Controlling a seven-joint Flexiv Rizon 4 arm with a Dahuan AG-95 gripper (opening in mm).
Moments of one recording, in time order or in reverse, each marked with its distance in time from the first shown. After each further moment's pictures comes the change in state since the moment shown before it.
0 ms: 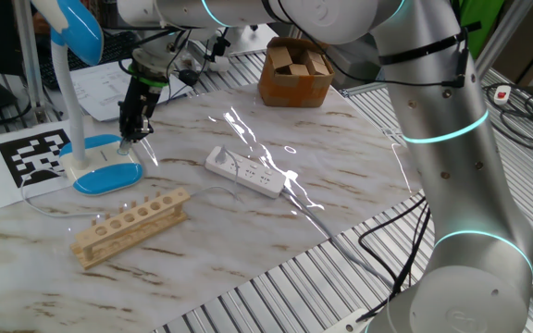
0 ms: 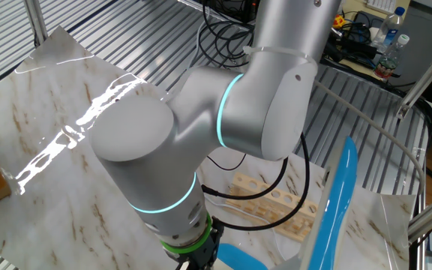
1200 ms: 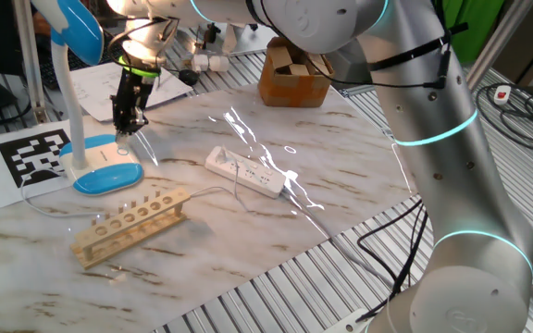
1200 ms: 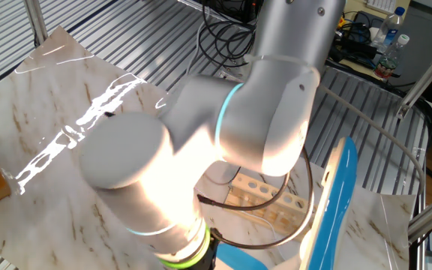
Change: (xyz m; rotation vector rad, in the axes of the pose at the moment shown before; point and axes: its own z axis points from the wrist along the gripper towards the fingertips) arm 0.009 0.011 -0.021 0.062 -0.021 -0.107
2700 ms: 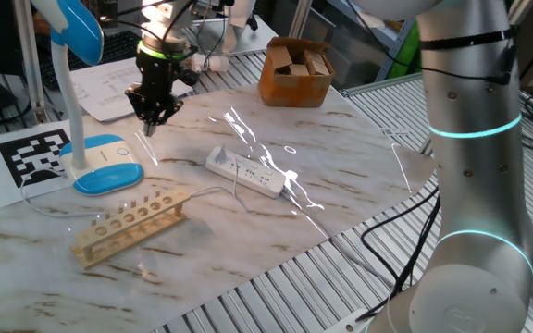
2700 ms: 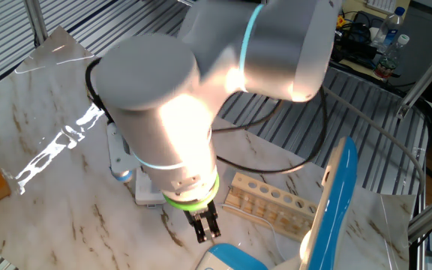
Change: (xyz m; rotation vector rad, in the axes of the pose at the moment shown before) arm -0.024 -0.078 -0.062 0.071 -0.079 -0.781
